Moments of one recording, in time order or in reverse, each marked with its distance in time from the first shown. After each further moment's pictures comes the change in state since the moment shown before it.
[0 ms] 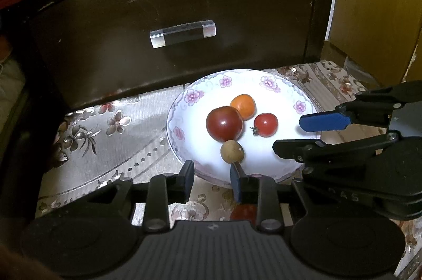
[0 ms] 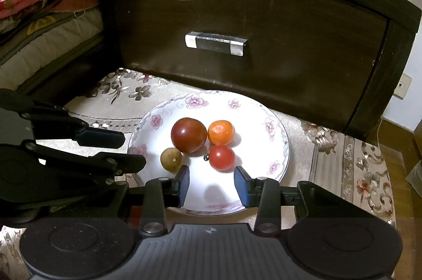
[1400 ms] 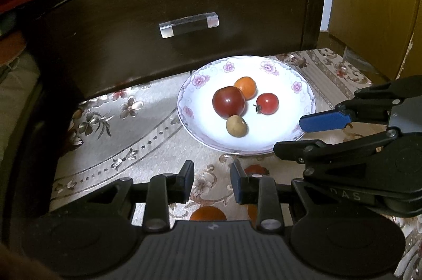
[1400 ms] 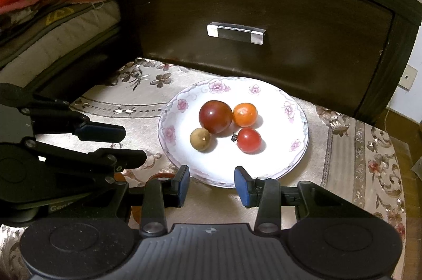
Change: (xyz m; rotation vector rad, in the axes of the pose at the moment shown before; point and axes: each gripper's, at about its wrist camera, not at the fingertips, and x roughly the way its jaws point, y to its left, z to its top) left arm -0.027 0.002 -0.022 0.021 0.026 0.025; right arm -0.018 0.022 -0.007 0.005 0.034 0.037
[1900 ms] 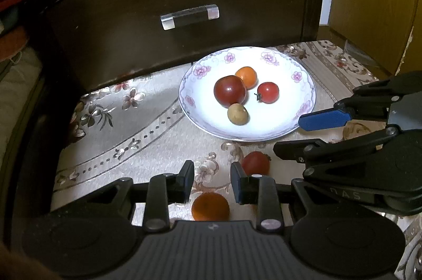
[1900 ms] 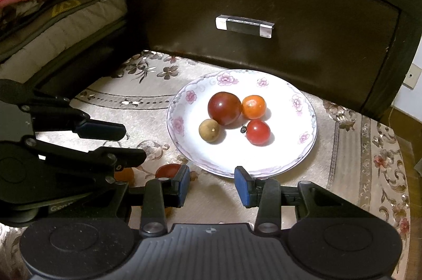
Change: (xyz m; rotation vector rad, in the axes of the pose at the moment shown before) left arm -0.003 0.001 -0.009 0.008 0.024 0.004; right arm 0.001 0.006 -0.003 -0.009 0.027 0.017
